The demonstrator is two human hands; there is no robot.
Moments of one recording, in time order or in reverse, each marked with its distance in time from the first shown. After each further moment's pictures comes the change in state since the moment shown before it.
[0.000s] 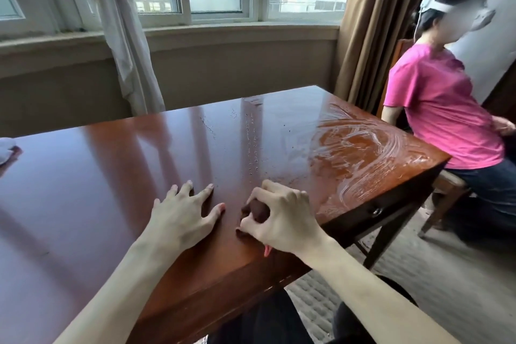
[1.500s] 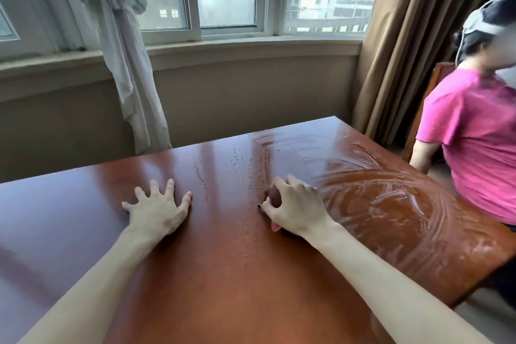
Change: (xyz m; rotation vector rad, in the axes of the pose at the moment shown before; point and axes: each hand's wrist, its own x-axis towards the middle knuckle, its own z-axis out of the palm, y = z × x) left_hand 0.228 -0.043 -0.013 -0.023 -0.017 -0.348; right_hand 0.206 0.130 0.047 -0.213 -0.136 0.028
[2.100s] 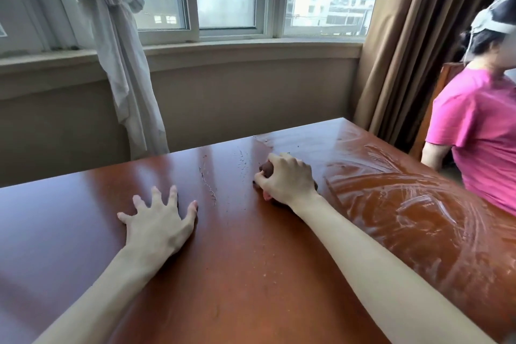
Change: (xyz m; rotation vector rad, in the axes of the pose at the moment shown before) left_hand 0.000 -0.003 0.005 0.044 0.028 0.035; right_hand 0.092 -0.017 0.039 0.040 0.072 0.088
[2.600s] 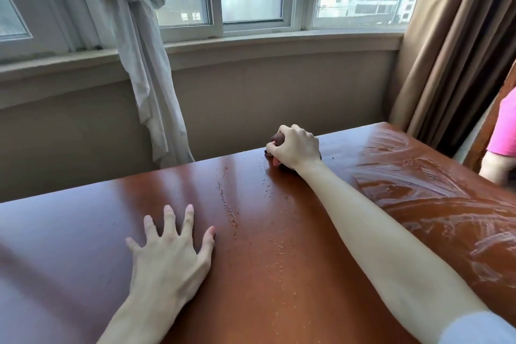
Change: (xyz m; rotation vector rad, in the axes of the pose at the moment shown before) left_hand 0.003 0.001 0.008 0.039 0.038 -0.017; right_hand 0.153 0.003 0.060 0.125 0.009 0.069
